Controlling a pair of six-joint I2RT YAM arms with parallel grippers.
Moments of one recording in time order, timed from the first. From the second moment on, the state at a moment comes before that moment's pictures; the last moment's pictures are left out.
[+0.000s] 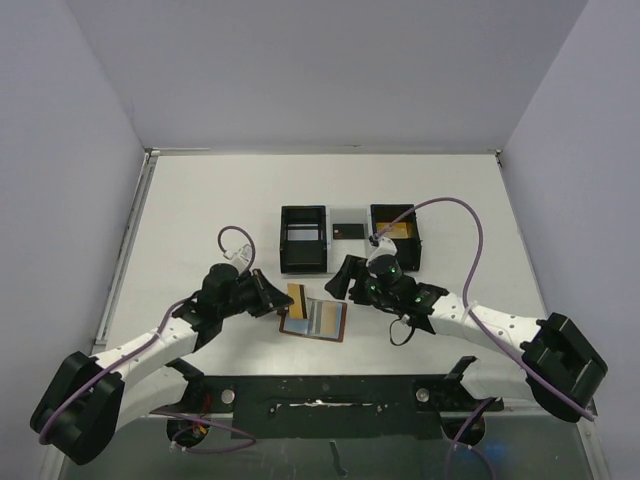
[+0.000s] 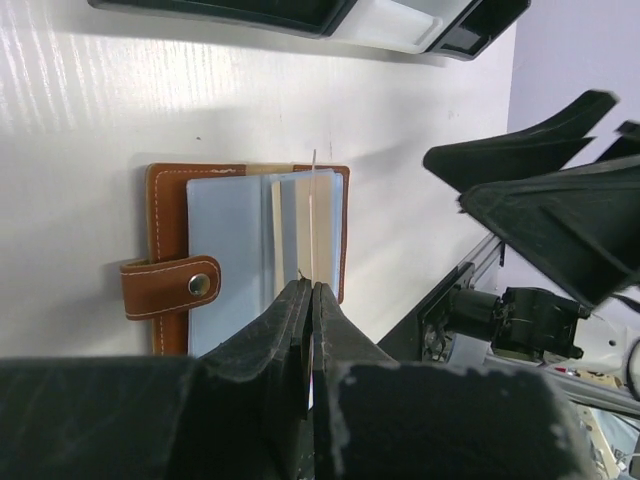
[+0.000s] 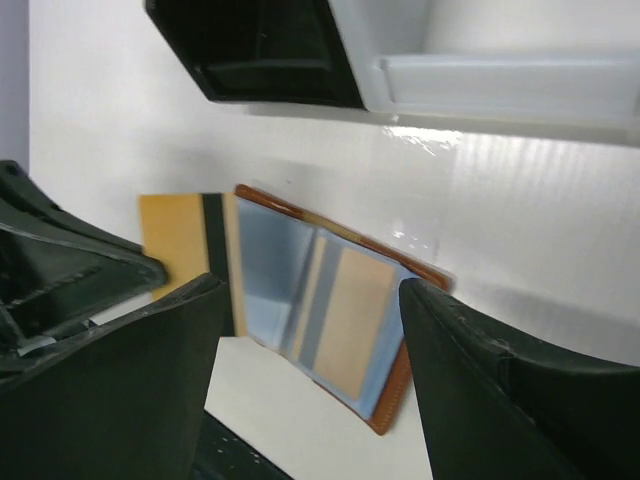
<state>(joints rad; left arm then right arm) -0.55 1.05 0.30 0.22 0.34 -1.00 0.81 1.24 0.63 -0.01 0.04 0.85</state>
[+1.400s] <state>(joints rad) -0.56 1.14 0.26 0.85 0.58 -1.22 0.57 1.12 0.38 0.61 -0.60 0.91</state>
